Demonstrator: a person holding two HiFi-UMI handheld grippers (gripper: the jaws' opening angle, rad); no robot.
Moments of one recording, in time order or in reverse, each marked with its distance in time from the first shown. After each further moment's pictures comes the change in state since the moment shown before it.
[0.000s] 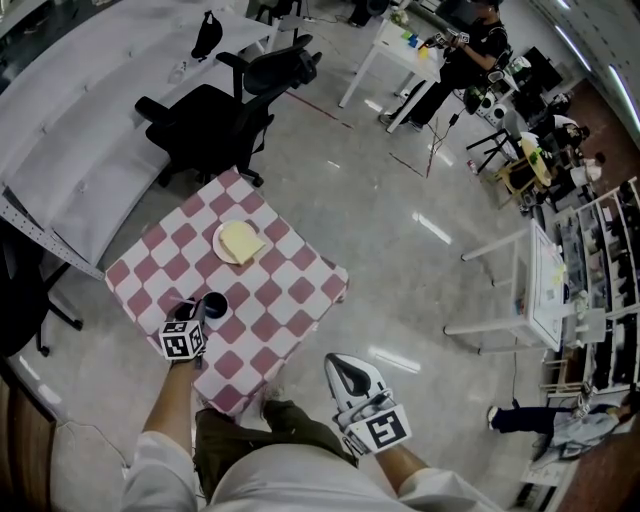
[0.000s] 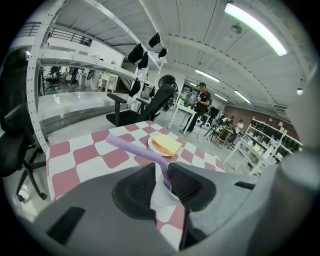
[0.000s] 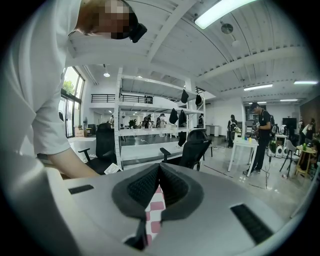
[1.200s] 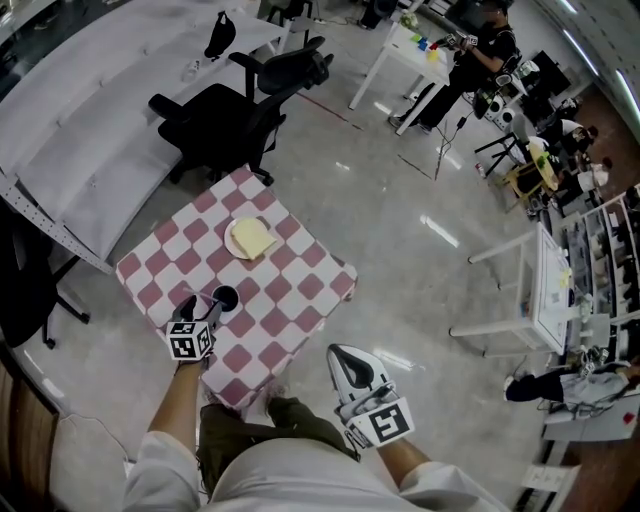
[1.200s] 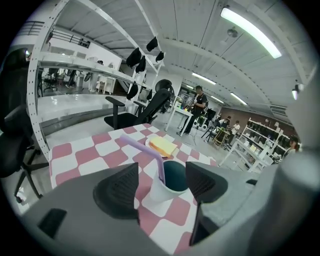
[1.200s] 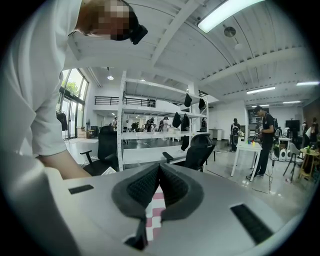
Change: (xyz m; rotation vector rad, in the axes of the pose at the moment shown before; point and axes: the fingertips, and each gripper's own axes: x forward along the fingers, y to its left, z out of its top) left arm -0.023 -0.008 0.001 0.015 -0.030 -0.032; right arm 0.009 0.015 0.020 -0.016 -0.050 0.030
